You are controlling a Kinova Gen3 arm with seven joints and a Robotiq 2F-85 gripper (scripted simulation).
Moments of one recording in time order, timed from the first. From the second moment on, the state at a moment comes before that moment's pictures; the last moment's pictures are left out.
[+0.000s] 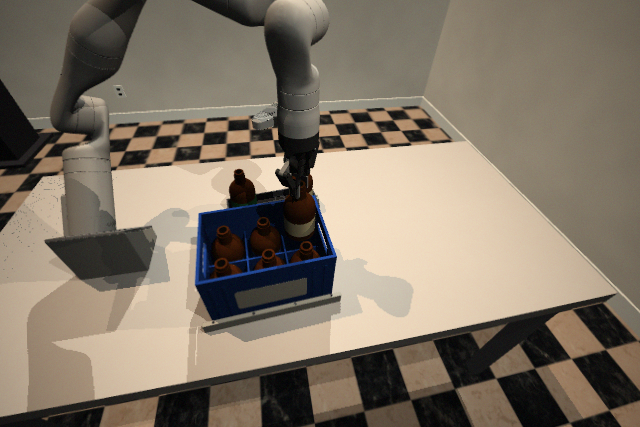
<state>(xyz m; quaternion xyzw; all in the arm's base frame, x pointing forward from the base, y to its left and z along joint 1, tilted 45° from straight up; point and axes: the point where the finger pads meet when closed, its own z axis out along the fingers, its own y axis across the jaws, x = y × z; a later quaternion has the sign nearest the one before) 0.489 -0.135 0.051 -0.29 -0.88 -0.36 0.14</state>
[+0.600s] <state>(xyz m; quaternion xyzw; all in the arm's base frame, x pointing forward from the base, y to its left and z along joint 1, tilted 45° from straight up) 0.489 -0.130 0.046 -0.29 -0.88 -0.36 0.14</state>
